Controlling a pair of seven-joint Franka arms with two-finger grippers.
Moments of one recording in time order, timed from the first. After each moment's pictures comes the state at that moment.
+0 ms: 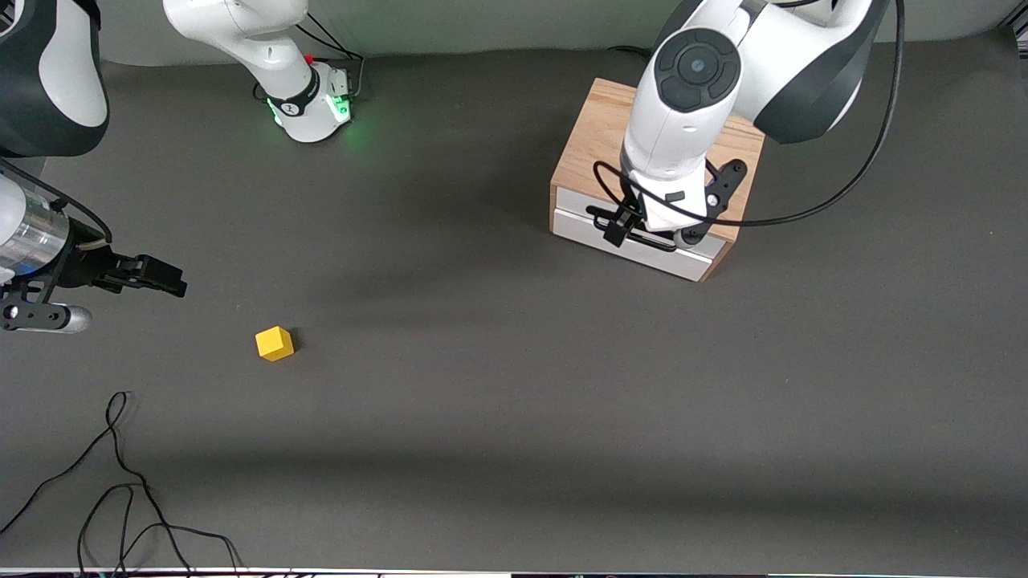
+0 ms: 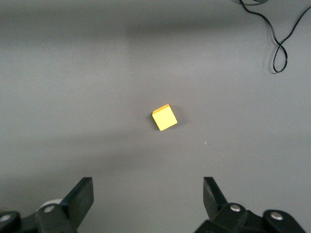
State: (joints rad) left arm -0.51 0.20 -0.12 -1.58 -0.05 1.63 -1.62; right arm 0.15 0.15 -0.13 -1.53 0.01 1.64 0.12
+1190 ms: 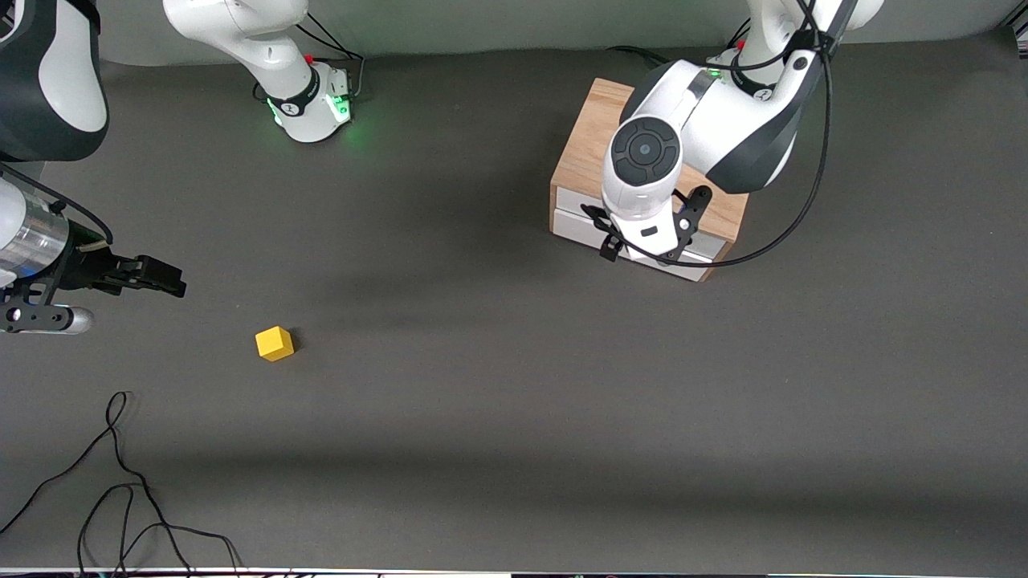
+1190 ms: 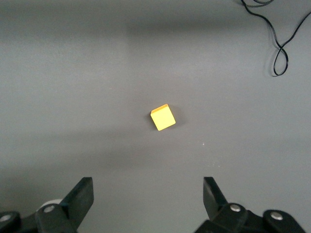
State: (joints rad) left arm -0.54 0.25 -0.10 -1.78 -0.04 1.77 -1.68; right arm 0.15 0.16 -0.14 -1.54 0.01 1.65 0.08
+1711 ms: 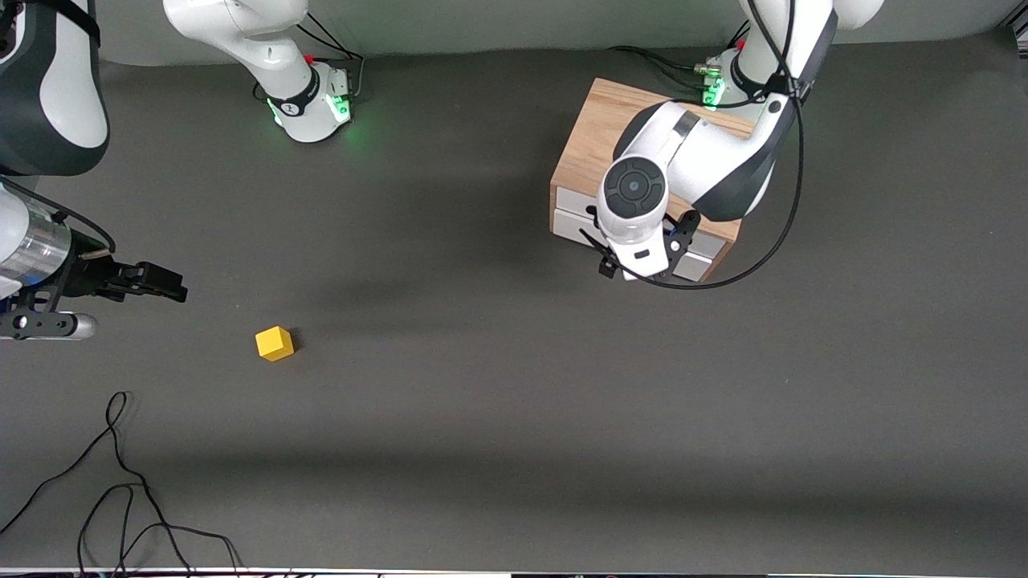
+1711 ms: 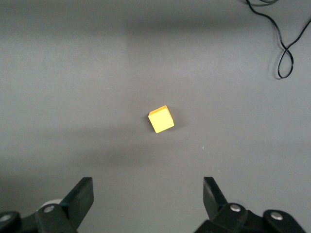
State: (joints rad) left arm -0.54 0.32 -0.10 -1.82 -0.02 1.87 -1.69; right arm 0.13 0.16 -0.15 -1.58 0.03 1.69 0.04
